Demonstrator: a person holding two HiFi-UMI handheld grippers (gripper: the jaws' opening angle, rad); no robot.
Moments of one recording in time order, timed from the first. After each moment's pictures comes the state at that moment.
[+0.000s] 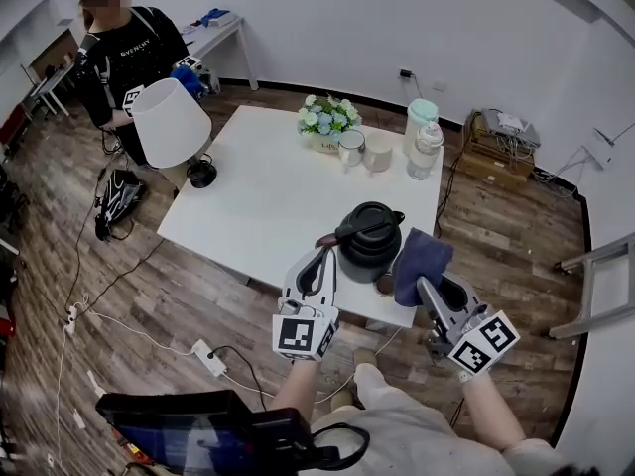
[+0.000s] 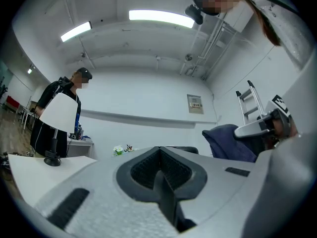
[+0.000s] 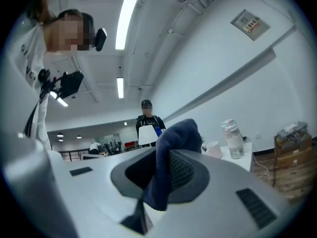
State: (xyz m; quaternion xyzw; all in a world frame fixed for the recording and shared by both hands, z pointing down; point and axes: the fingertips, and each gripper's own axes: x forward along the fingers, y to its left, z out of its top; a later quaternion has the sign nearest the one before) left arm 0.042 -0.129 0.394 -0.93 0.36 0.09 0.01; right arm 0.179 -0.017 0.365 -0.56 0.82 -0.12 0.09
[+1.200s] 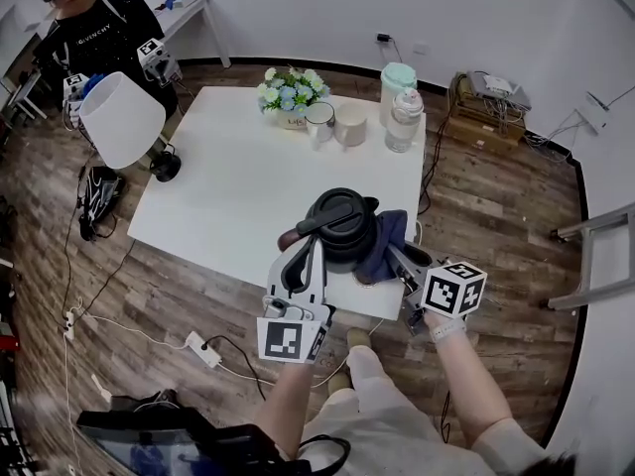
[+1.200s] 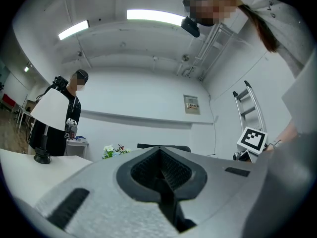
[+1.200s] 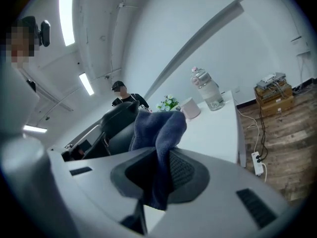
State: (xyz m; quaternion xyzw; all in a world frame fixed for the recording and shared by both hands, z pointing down) left arm 0.084 -0.128 0.396 -0.93 0.35 0.09 0.02; right arm 0.217 -0.086 0.504 -0.56 0.75 -0.35 0.06
